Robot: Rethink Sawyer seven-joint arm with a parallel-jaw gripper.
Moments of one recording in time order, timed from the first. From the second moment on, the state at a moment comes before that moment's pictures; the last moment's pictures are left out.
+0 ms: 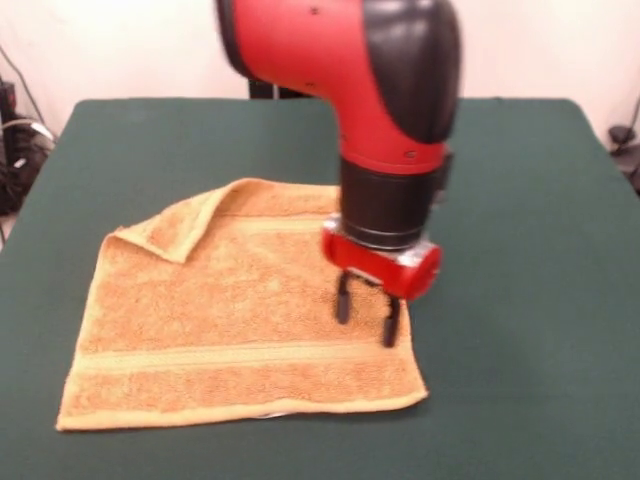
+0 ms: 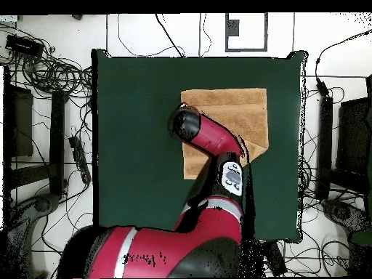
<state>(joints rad) 0.02 -0.22 -0.22 1.35 0.50 0.30 1.95</state>
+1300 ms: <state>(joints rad) 0.00 -0.22 -0.20 1.33 0.50 0.30 2.16</state>
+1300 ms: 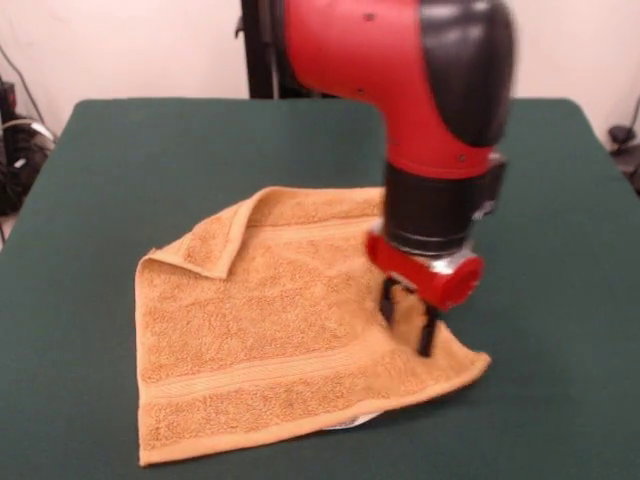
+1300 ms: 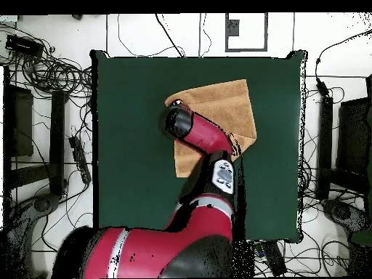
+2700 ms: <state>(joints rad) -0.44 -0.20 -0.03 1.09 0.08 0.56 2.15</state>
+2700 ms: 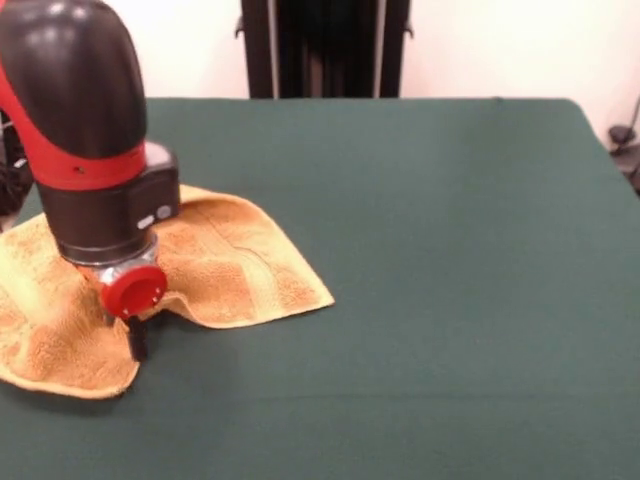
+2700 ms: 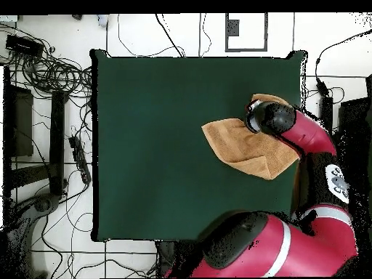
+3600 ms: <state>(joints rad) -0.20 -0.09 -0.17 0.93 0.28 0.53 2.25</state>
